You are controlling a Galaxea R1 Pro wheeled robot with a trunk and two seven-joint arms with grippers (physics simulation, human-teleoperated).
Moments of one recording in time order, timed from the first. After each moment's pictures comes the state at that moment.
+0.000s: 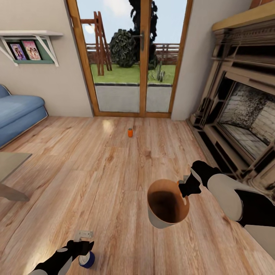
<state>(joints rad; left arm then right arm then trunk) -0.55 0.10 -0.03 -0.21 0.00 -0.01 -0.11 -1.25 -0.08 -0.16 -0.07 0.47 1.04 0.43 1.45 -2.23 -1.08</state>
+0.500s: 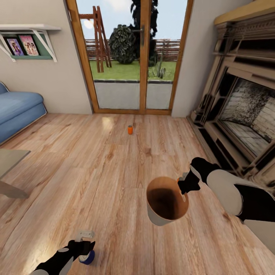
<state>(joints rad) -0.55 0.09 -0.03 -0.21 0.00 -0.02 -0.11 -1.30 -0.08 -0.15 -0.03 0.47 1.04 0.43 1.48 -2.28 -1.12</state>
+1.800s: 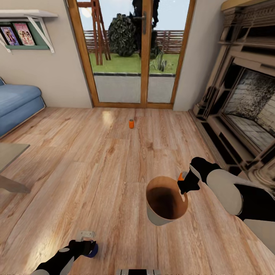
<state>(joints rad) -0.55 0.09 -0.03 -0.21 0.00 -0.02 -0.11 -1.30 -0.07 -0.15 -0.03 0.46 1.04 0.43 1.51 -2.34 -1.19</state>
